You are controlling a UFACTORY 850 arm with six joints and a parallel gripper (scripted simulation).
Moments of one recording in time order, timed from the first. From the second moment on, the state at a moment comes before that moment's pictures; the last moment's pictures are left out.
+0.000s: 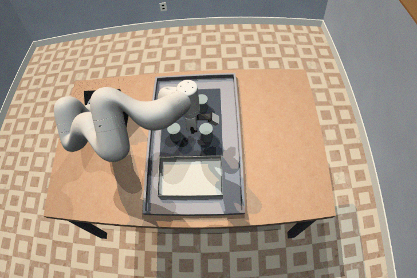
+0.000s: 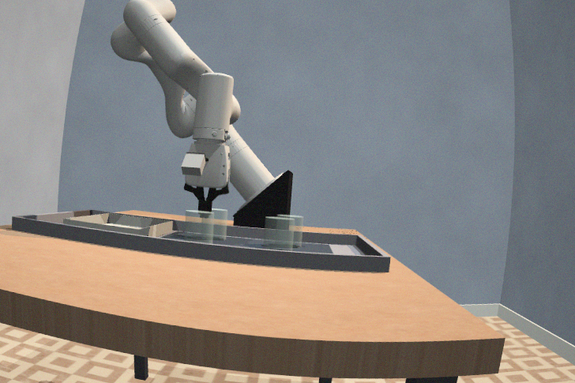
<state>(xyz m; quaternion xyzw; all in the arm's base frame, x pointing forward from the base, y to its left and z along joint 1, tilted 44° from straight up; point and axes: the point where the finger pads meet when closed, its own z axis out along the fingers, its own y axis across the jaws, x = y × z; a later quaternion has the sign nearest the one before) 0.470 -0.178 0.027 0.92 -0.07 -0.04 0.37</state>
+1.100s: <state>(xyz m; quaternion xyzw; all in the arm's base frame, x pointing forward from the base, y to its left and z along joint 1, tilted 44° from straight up) 0.473 -0.178 0.027 0.92 -0.07 -0.04 0.37</state>
